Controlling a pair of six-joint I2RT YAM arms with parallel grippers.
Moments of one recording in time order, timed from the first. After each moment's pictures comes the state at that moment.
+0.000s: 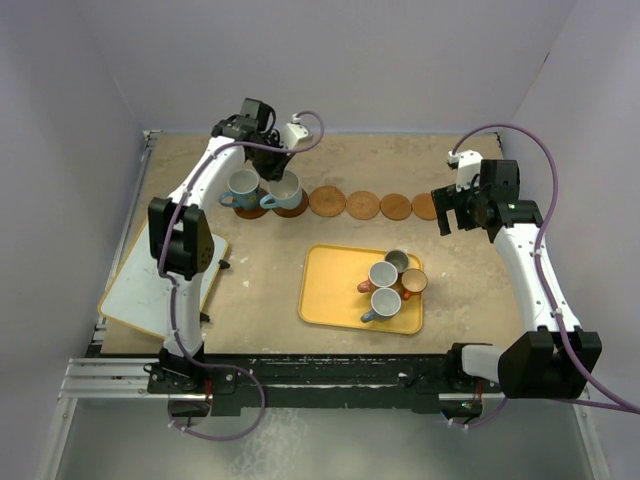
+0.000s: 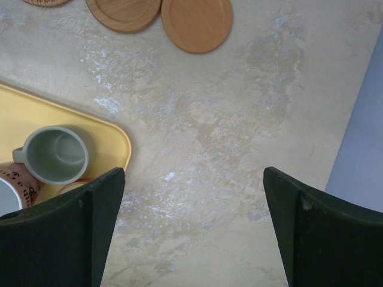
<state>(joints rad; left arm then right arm) -0.29 2.13 2.04 -0.90 0.34 0.61 -0.03 1.24 1.17 -0.75 -0.04 -0.31</state>
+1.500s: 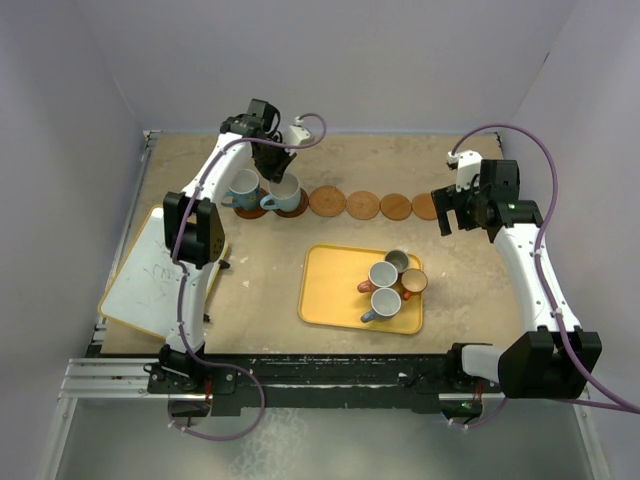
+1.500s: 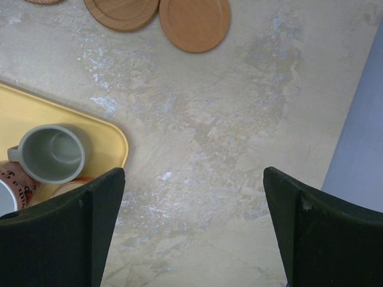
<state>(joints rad) -0.29 2.33 2.27 -1.02 0.31 0.61 -0.03 1.24 1.17 -0.75 -0.04 -0.32</state>
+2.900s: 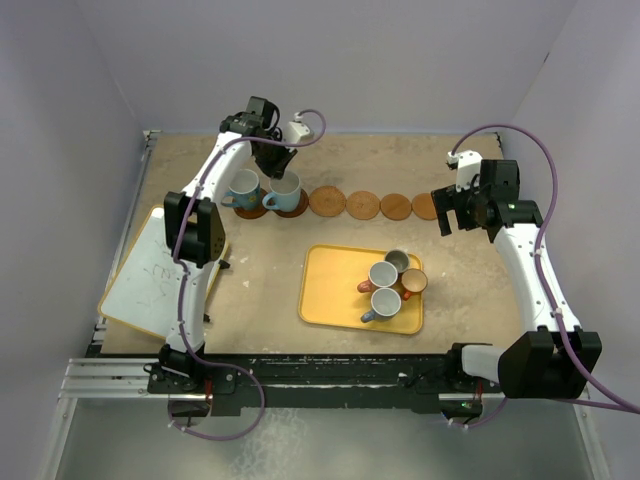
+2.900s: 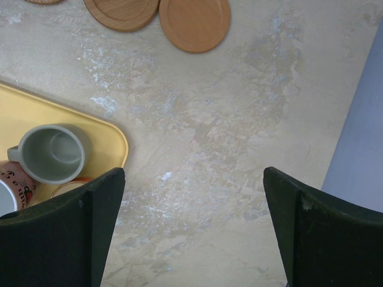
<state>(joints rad) -0.28 2.35 2.30 -0.99 0.31 0.61 -0.03 1.24 1.17 -0.75 -0.04 -0.32</state>
